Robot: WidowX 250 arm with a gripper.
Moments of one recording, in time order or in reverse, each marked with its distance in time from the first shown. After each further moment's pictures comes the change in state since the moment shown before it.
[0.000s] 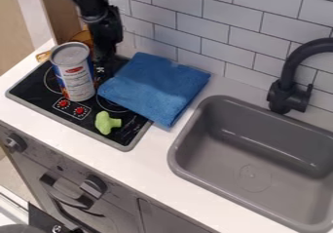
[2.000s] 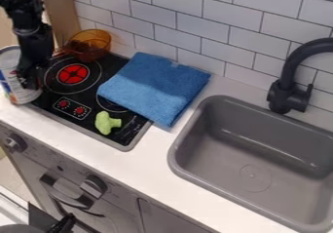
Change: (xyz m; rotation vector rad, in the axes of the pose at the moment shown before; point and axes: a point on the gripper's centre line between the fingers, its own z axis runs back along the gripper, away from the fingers) arm -0.127 0.002 -0.013 -0.066 0.215 -0.102
